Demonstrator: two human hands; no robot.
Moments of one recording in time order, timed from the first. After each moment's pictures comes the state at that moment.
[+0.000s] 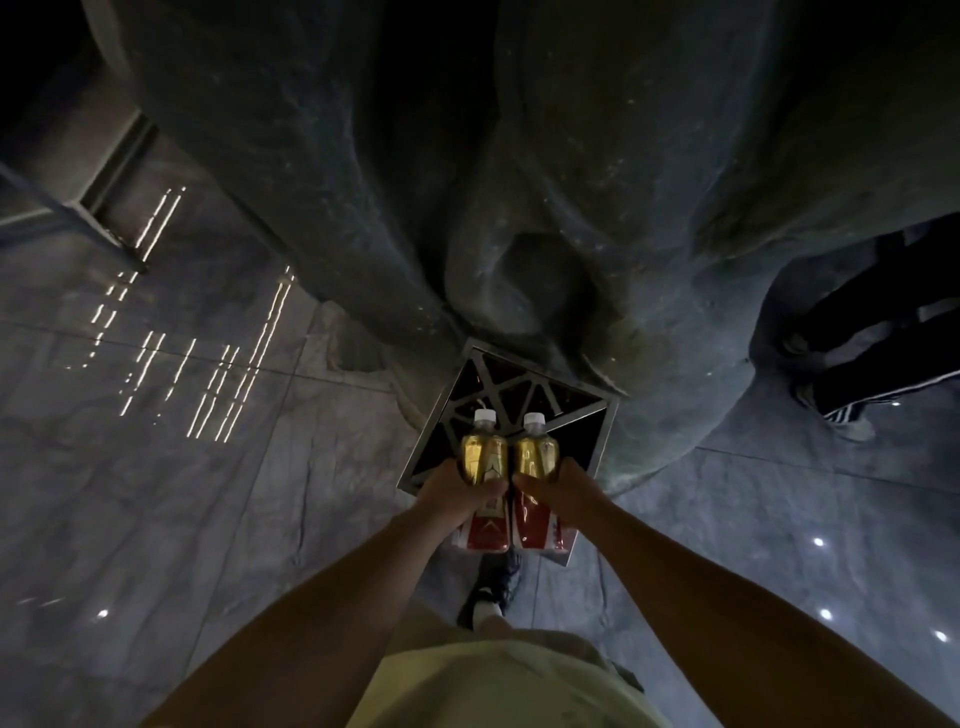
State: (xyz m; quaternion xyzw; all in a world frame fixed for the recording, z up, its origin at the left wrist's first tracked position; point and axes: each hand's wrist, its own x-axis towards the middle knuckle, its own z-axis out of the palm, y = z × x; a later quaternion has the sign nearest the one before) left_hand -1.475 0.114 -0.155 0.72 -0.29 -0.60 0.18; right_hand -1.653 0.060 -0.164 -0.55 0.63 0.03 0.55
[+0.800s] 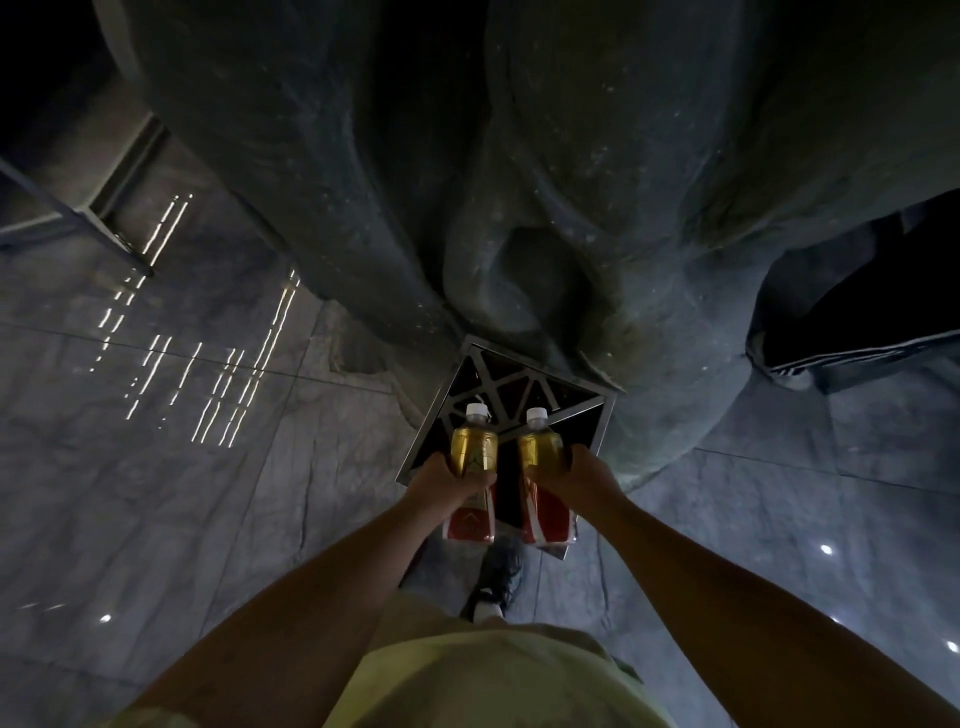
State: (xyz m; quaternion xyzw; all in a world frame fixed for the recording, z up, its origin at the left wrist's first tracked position) left_hand -1.466 0.117 -0.158 0.75 -0.28 -0.57 0.17; right_hand -1.672 0.054 -0.163 -0.58 0.66 0.04 0.48
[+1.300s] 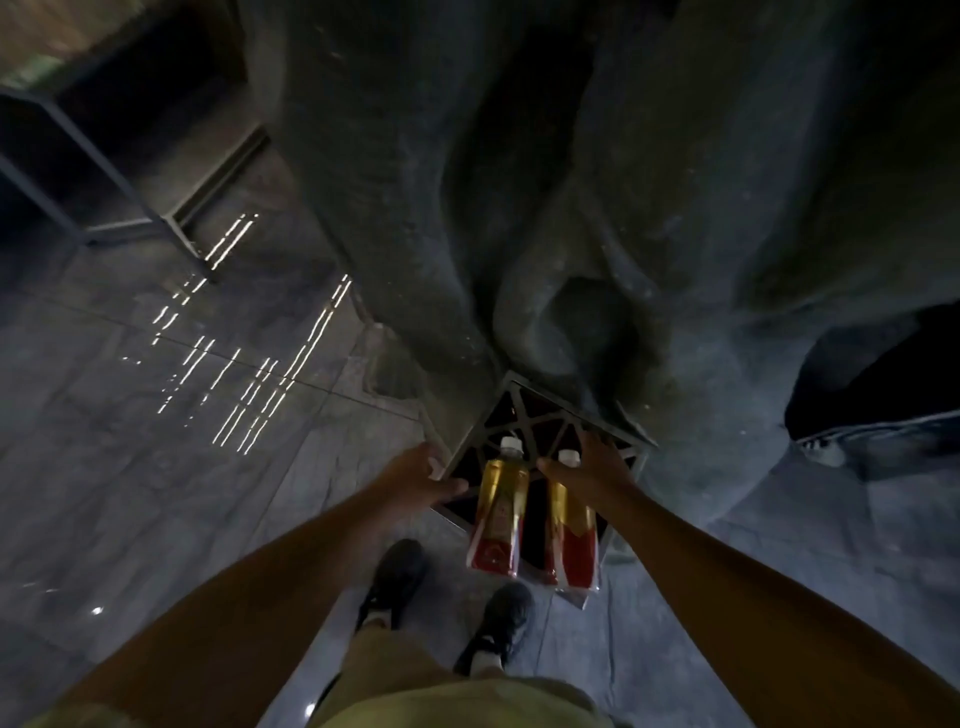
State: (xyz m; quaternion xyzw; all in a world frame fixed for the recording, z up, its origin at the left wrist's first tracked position) left_hand -1.386 0.114 -0.125 0.79 -0.37 -0.47 0.12; right_hand -1.630 0.012 -0.122 -0.65 0.62 0.01 0.44
